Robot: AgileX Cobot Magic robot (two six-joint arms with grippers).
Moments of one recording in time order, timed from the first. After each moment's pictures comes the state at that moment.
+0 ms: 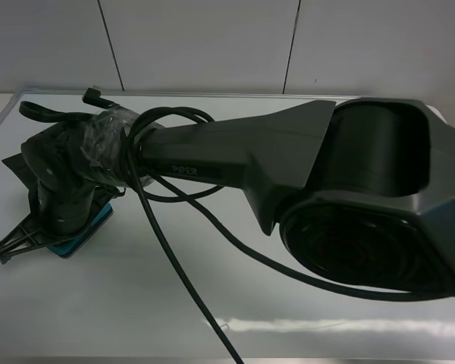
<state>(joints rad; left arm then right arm) 0.01 -0.01 -0.51 -0.07 1.06 0.00 1.16 2.50 -2.06 0.13 0.72 0.13</state>
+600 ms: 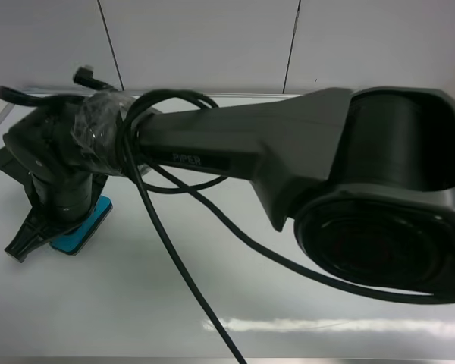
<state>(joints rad) 0.01 -0.01 -0.51 -0.07 1.06 0.00 1.17 2.43 -2.07 -0.03 0.80 0.03</state>
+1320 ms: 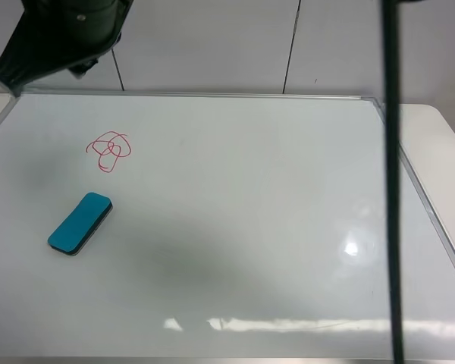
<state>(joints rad) 0.01 -0.01 -0.51 -0.07 1.06 0.00 1.11 2.03 -2.04 -0.33 0.95 0.08</state>
